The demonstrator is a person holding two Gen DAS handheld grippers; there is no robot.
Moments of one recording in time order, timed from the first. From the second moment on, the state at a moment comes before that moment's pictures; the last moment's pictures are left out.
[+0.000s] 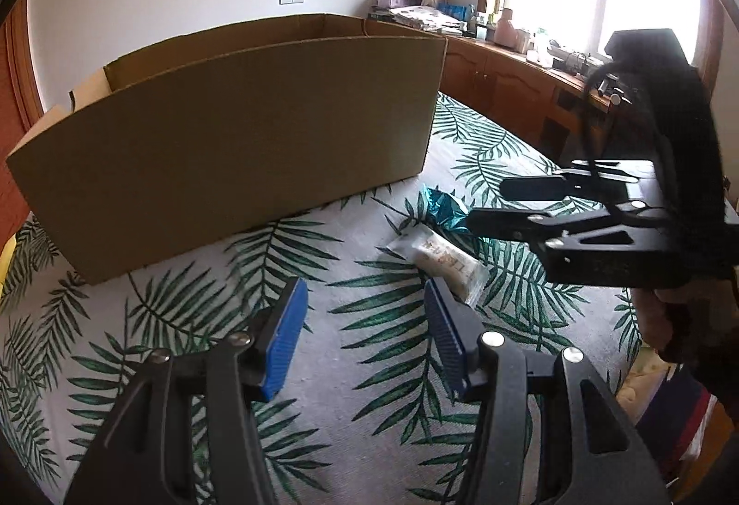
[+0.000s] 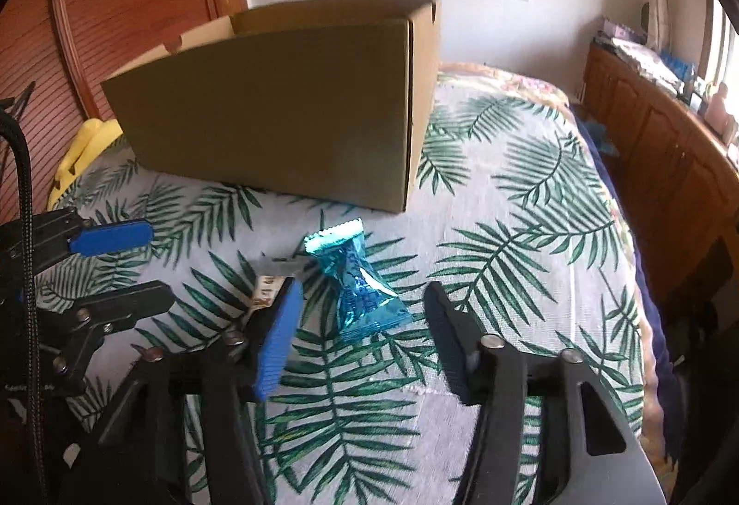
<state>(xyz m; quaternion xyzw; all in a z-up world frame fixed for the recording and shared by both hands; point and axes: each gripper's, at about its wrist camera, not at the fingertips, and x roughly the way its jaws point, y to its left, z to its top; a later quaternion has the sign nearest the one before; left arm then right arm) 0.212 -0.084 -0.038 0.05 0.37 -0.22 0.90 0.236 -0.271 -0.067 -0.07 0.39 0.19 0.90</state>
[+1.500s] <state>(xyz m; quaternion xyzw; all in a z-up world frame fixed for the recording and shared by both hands) 0.250 -0.160 -0.060 0.05 0.41 -0.21 0.89 0.224 -0.298 -0.078 -0.04 0.38 0.16 0.91</state>
